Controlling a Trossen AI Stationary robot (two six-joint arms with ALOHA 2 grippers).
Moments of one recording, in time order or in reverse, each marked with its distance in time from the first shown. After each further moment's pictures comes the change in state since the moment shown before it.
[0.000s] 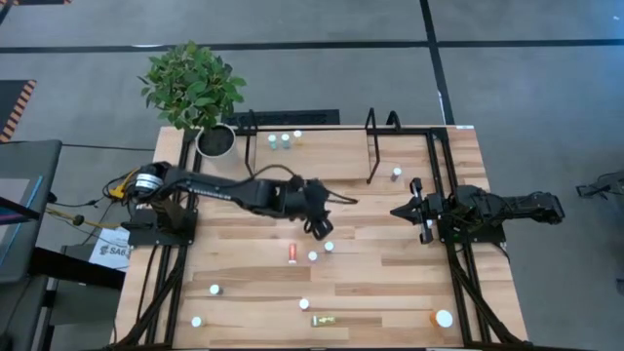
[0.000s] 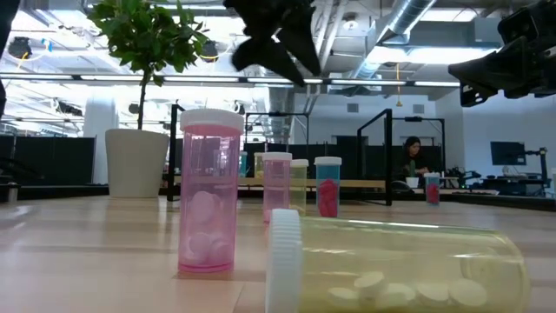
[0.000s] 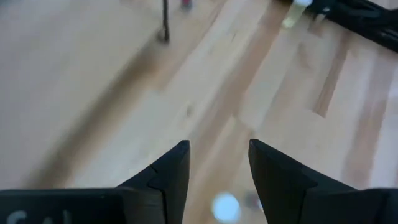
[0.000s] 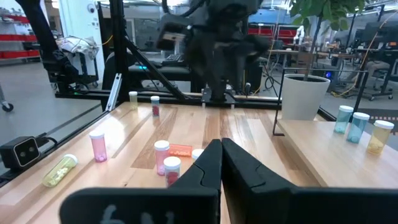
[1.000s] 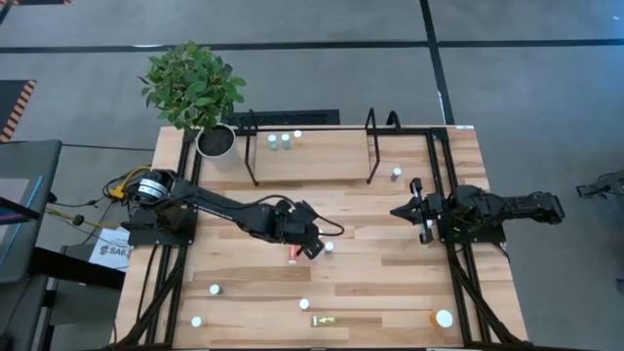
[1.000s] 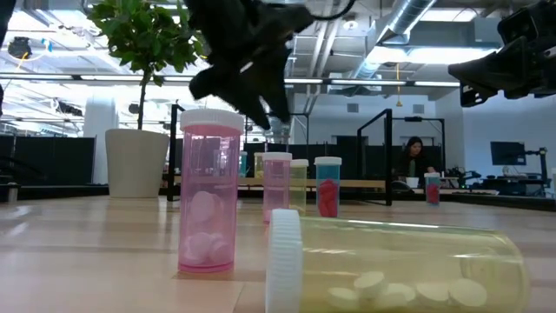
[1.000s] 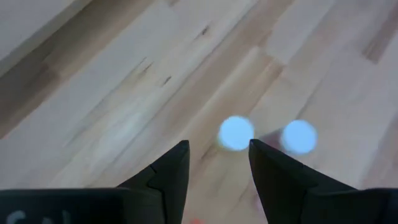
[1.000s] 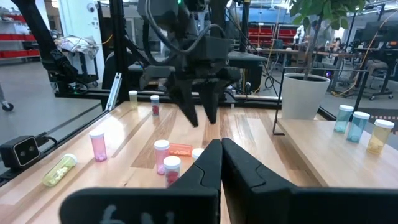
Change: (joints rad) left arm -0.115 0.038 -0.162 0.020 -0.085 -0.212; right arm 0.000 0.002 0.000 -0.002 0.000 0.000
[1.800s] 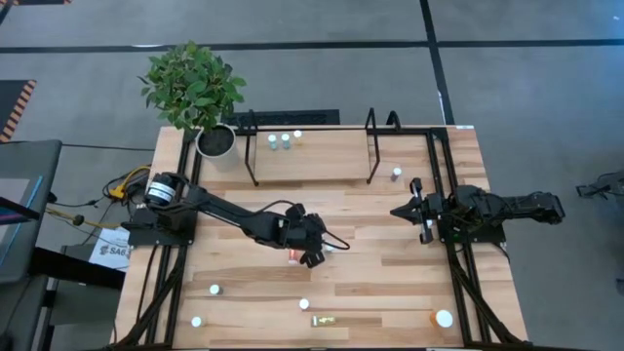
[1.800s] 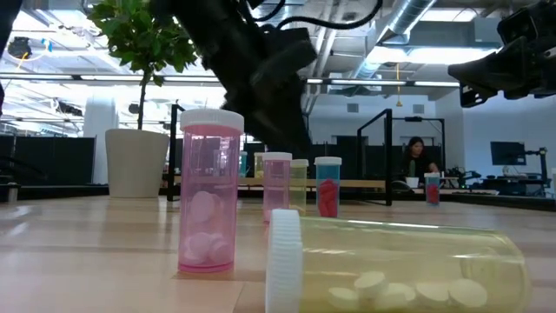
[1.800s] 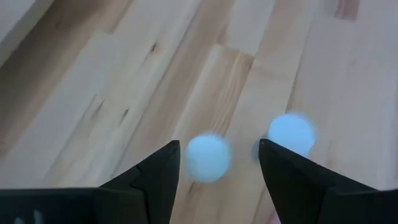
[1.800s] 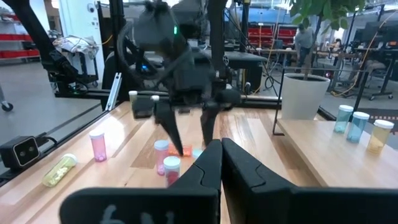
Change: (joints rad) left arm 0.000 0.092 -0.090 0.299 0.014 0.338; right arm 0.000 0.000 0.000 0.001 0.000 0.000
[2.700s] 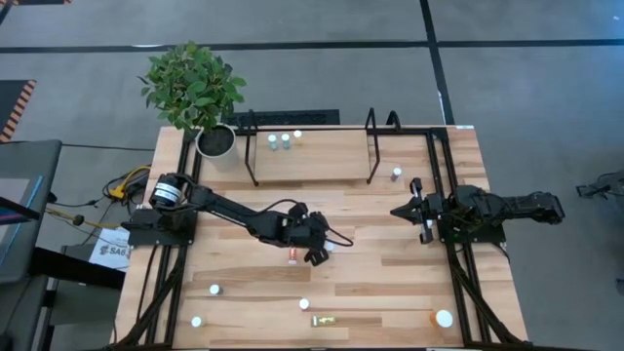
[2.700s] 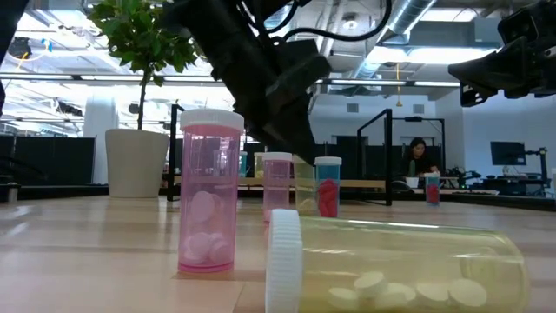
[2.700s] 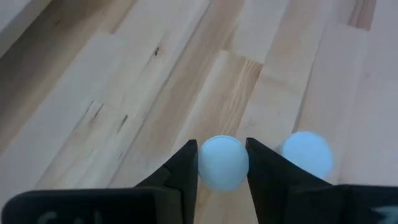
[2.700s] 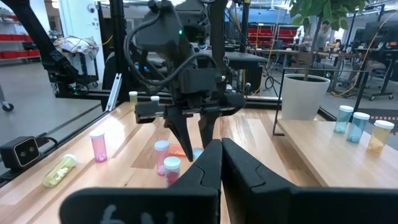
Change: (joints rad) left arm 0.023 0.028 0.022 0.021 0.001 -0.011; right arm 0.000 -0.002 0.000 0.001 0.000 0.000
